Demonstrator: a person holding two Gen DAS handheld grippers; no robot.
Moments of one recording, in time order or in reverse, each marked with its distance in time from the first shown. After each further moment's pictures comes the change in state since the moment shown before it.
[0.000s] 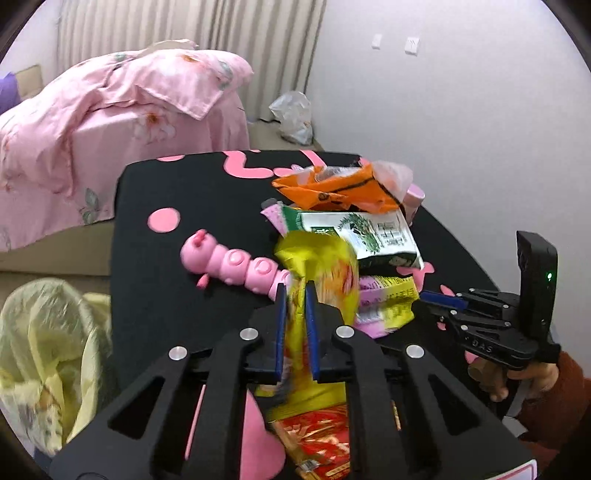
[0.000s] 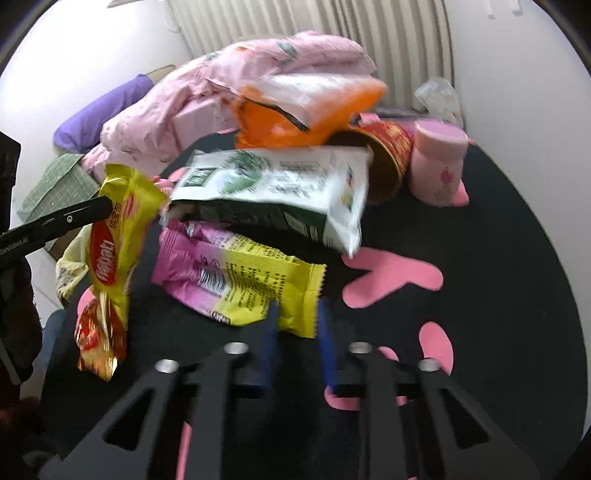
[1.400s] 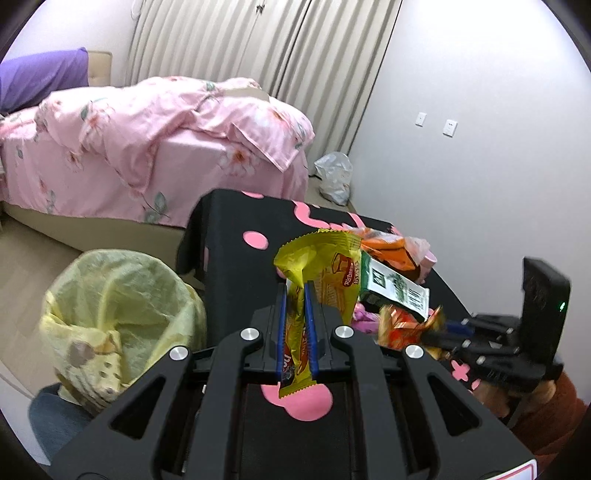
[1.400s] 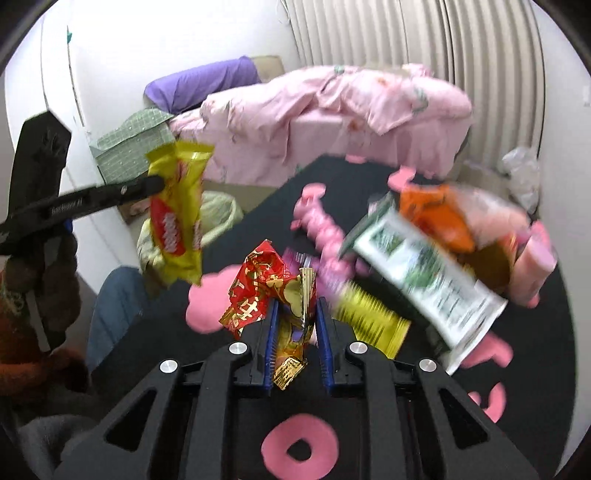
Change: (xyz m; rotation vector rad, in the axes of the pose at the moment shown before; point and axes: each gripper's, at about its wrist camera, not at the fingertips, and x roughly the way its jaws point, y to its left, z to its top) left arm -0.116 0.055 -0.035 -0.187 -0.227 0.094; right arm -0.050 0.105 0.022 -0.304 -0.050 0.199
